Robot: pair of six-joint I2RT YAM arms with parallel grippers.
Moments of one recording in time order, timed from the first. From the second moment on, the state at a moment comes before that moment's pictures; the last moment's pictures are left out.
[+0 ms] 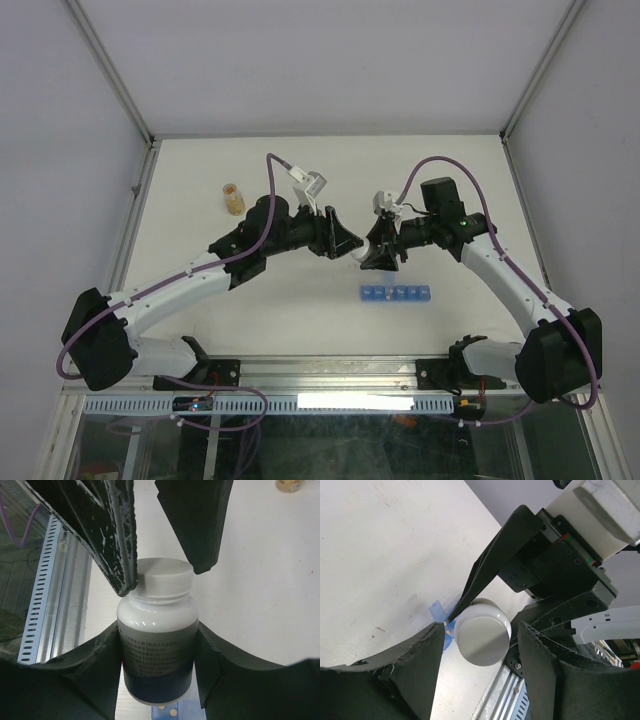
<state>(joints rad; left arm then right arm) -0.83 1.28 0.93 0.16 0.30 -0.60 0.36 1.23 0.96 -0.57 -1.11 -0.67</state>
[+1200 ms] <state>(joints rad) -0.84 1.31 0.98 0.06 0.32 -0.54 0.37 1.23 0.96 -0.57 -1.10 -0.67</state>
